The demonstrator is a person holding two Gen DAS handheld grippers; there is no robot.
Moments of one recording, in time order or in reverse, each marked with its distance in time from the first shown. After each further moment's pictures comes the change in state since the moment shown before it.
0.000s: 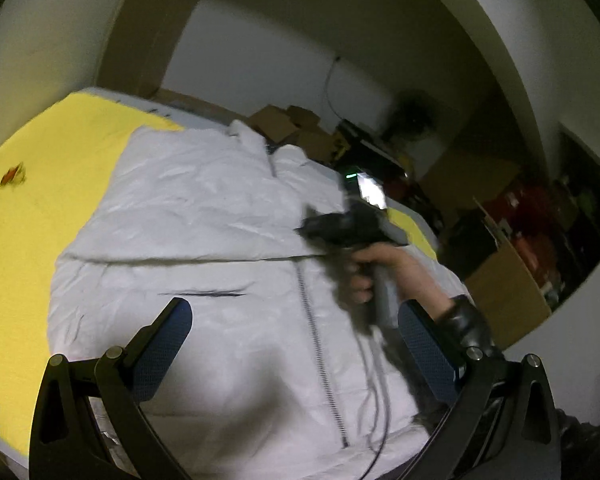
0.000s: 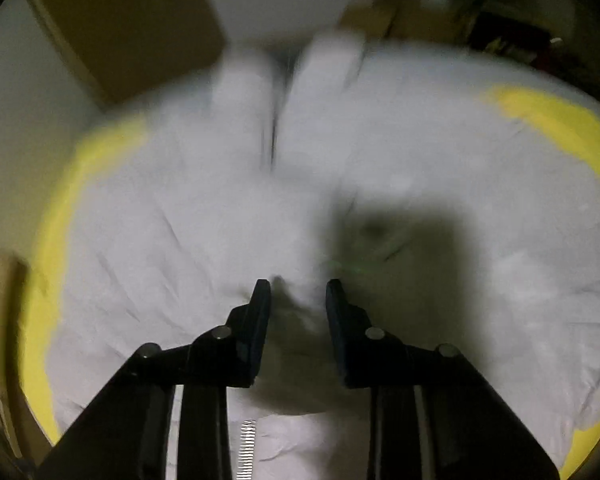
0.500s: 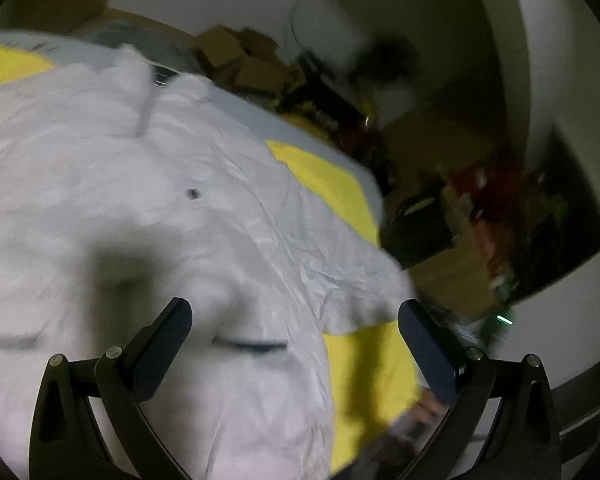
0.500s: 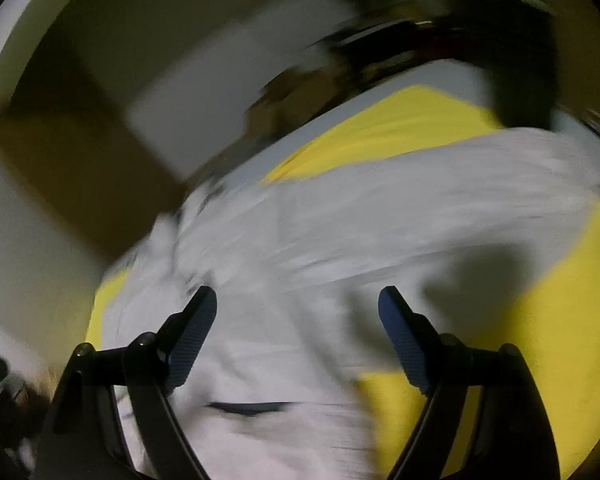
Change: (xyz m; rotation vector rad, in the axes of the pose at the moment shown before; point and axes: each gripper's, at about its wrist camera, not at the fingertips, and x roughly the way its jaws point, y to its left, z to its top) left arm 0.195 -0.128 0.084 -0.095 0.315 -0.175; right arm -0.210 -0.282 -0.151 0.580 -0.506 0.081
